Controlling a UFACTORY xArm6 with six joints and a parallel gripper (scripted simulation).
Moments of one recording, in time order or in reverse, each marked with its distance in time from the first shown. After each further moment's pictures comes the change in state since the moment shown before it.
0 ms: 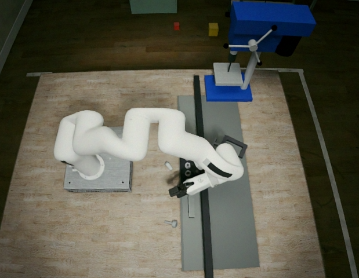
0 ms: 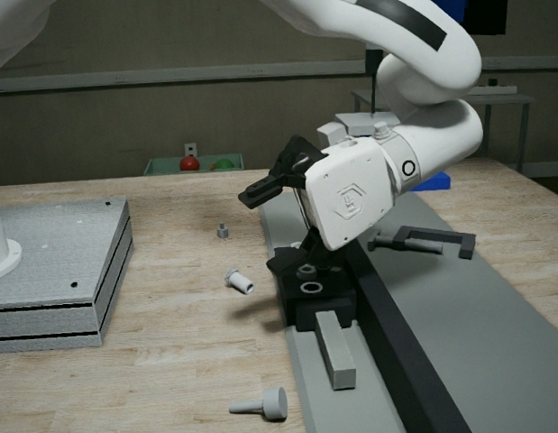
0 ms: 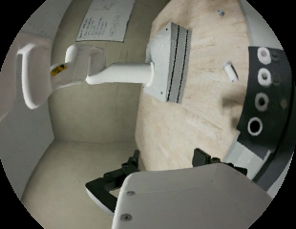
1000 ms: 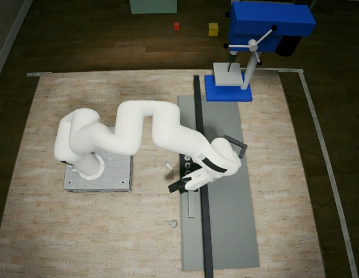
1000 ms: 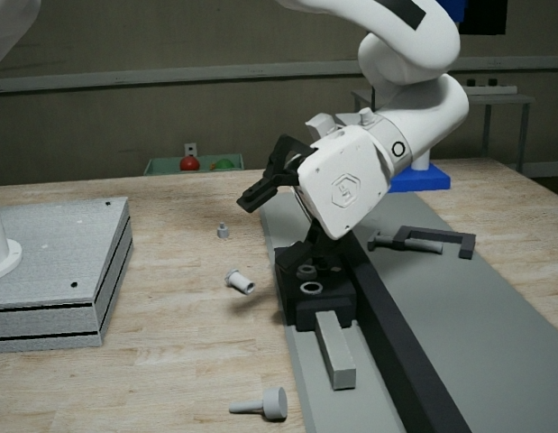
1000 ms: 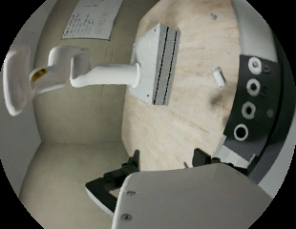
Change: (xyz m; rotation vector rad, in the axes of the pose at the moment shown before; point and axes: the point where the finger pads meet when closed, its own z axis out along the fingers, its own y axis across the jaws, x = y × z) arm 0.016 0.011 -0.007 -0.152 -0.025 0.030
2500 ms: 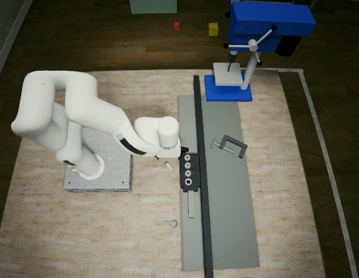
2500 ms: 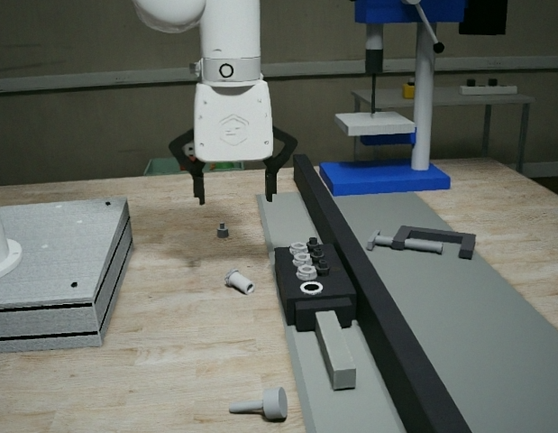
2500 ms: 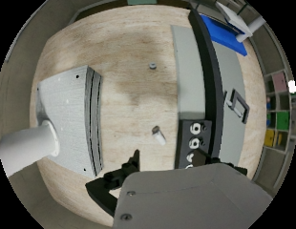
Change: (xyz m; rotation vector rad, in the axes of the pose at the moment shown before) arm 0.151 0.010 -0.017 -1.052 0.185 0.305
